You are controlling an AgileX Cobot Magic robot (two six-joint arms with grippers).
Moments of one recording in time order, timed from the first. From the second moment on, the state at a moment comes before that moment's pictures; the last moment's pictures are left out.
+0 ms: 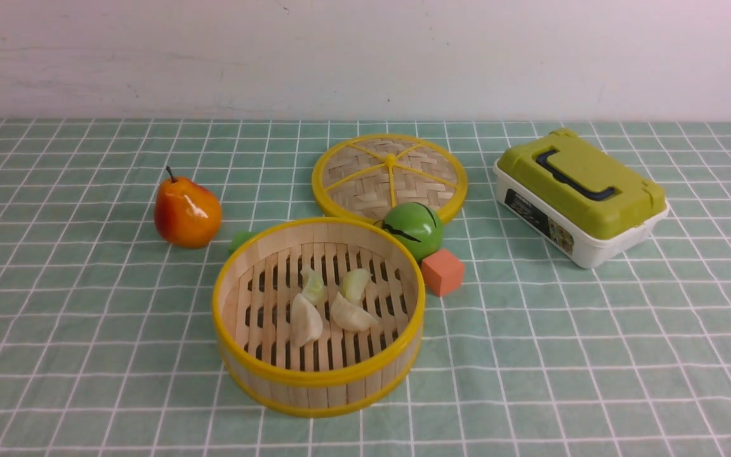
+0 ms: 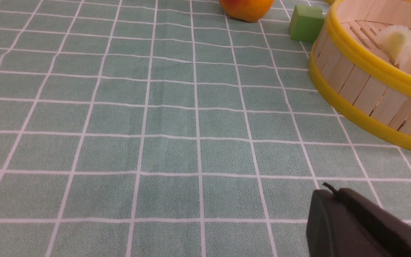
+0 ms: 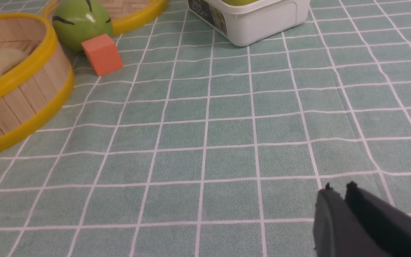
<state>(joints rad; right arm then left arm) 0.06 -0.01 0.02 0.11 0.39 0.07 -0.11 -0.01 0.03 0.04 0.38 -0.19</state>
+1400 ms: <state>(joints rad) 0.06 -0.01 0.02 0.11 0.39 0.07 -0.11 -0.01 0.03 0.04 0.38 -0.19</state>
